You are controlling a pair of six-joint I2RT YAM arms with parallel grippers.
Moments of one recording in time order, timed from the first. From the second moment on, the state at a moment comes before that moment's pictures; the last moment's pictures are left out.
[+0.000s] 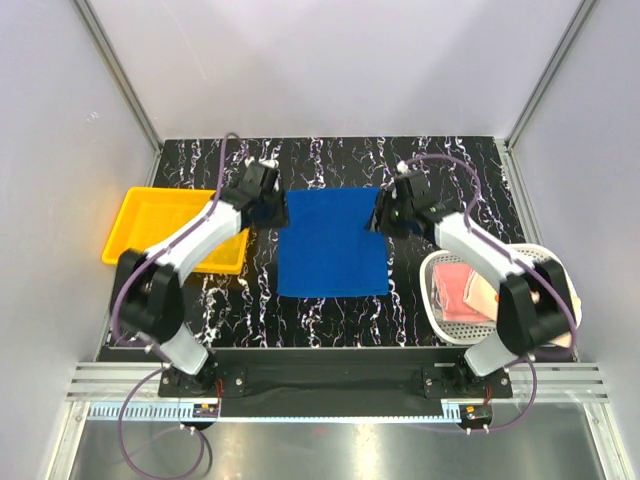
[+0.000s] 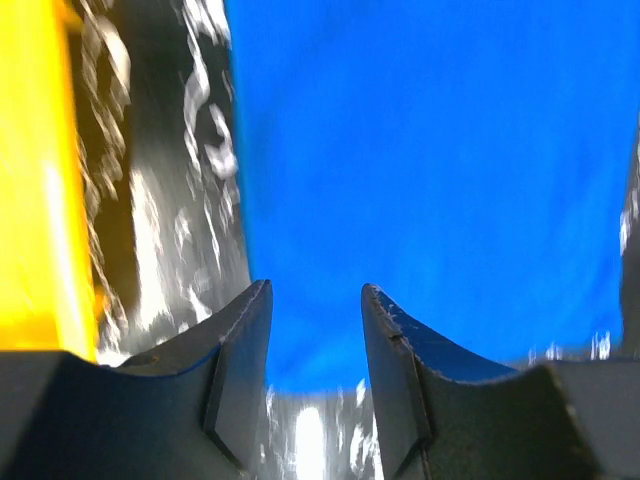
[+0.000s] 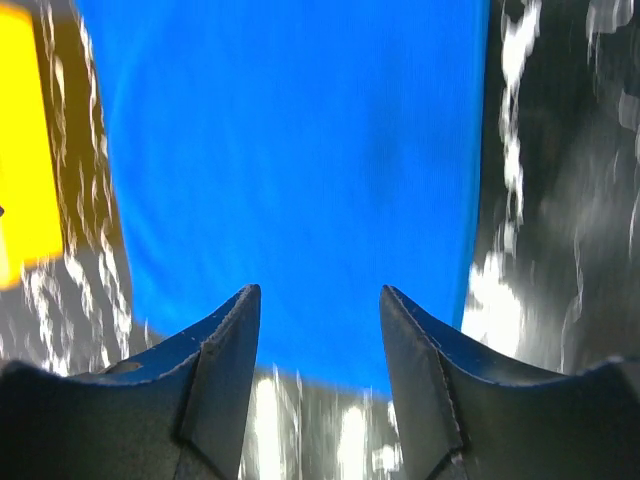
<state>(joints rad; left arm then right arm) -0.45 1.54 1.18 -0.57 -0.04 -0.50 0.44 1.46 1.04 -0.40 -0.09 0.59</state>
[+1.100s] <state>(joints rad) -0.26 2.38 1.99 -0.64 -0.03 -0.38 0.27 2.36 1.91 -0.48 0.04 0.38</state>
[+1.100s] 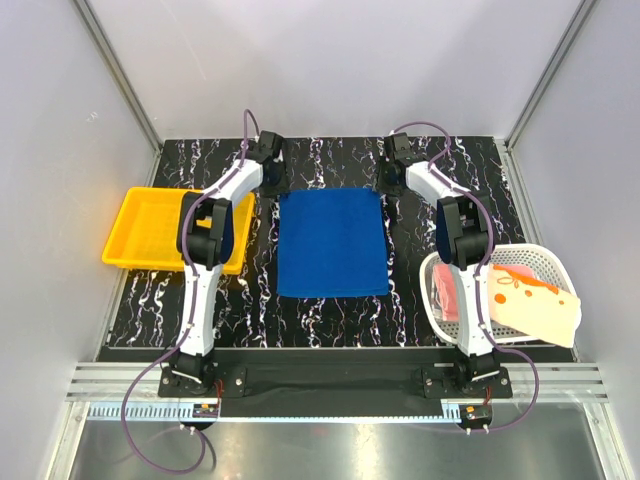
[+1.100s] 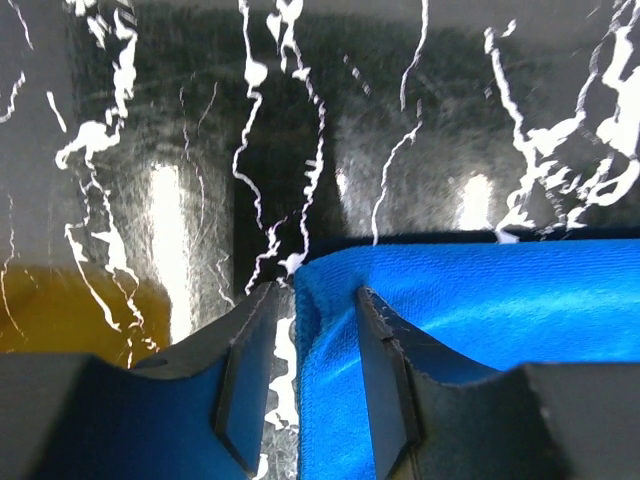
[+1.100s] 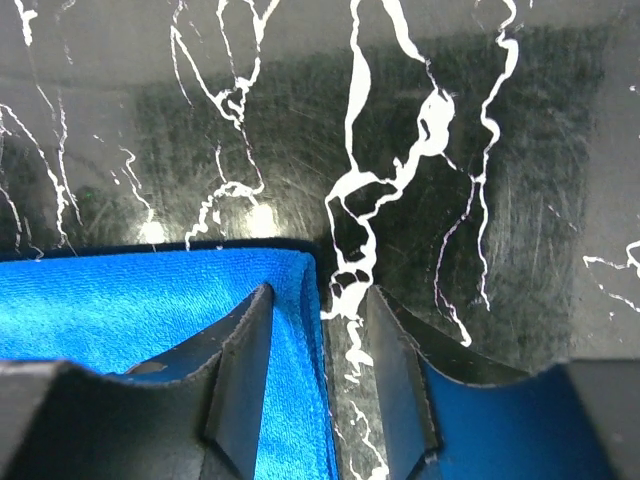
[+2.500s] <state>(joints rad) -0.22 2.37 1.94 -0.41 0.11 -0.40 0.22 2.39 1.94 -0.37 -0.11 0.41</state>
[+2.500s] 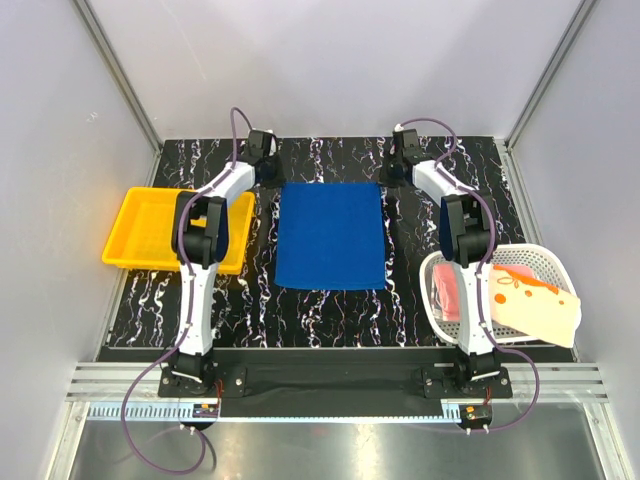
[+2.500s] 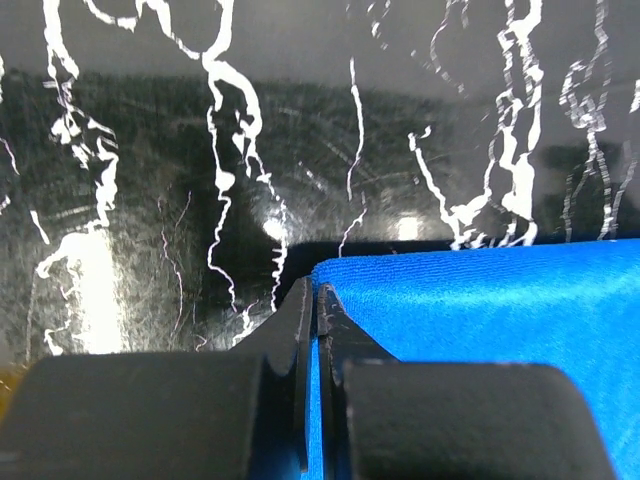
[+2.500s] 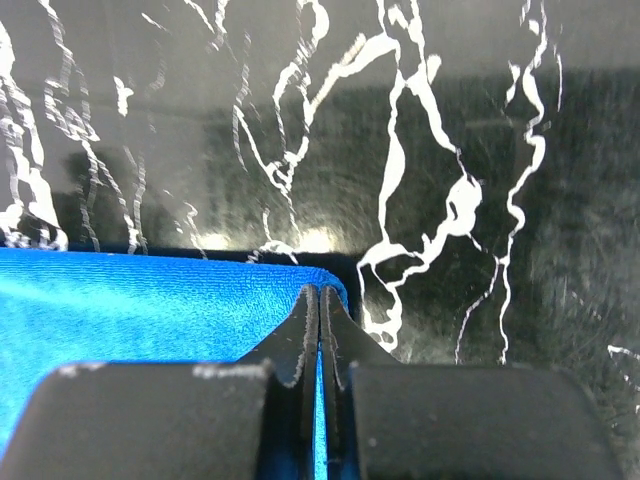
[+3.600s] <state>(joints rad) -0.22 1.90 1.40 -0.27 0.18 -0.48 0.22 1.88 1.28 -0.14 -0.21 0.49</state>
